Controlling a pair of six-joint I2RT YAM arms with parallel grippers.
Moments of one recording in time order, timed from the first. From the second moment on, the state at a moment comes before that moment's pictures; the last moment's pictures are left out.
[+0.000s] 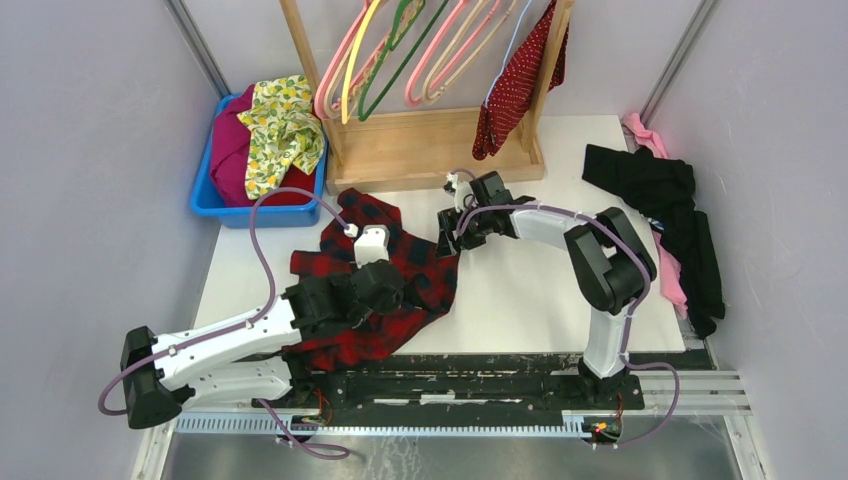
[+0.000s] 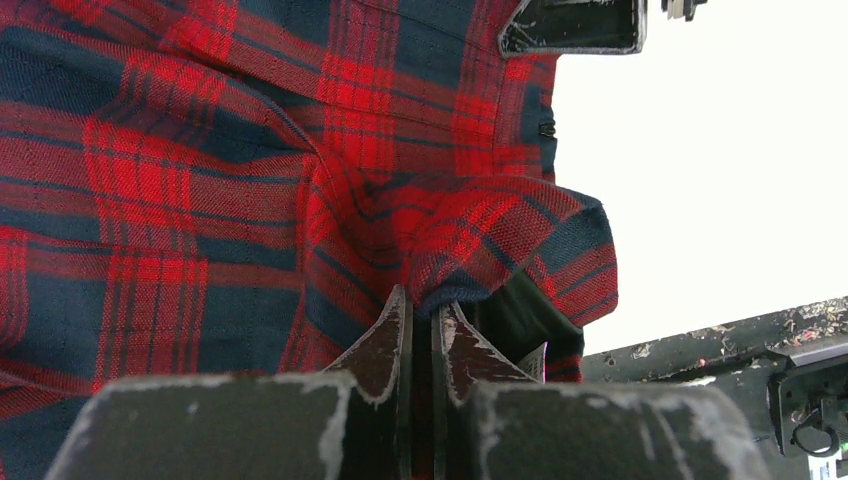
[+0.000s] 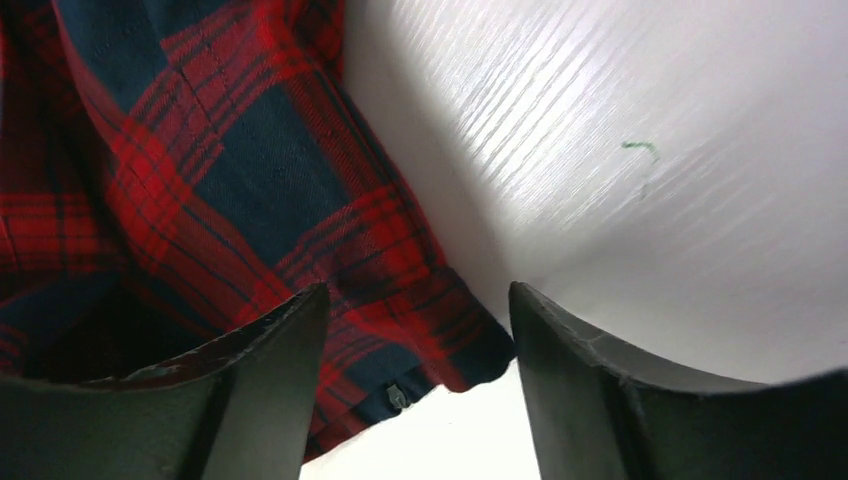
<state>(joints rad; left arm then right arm) -1.10 0.99 0.81 -0.68 -0.57 -0.87 0.52 1.92 1.18 -0.19 -0.52 0.19</state>
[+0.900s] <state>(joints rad) -0.99 1.04 1.18 -0.70 -0.56 -0.75 0.40 1.14 1.35 -0.79 -0.17 0.25</state>
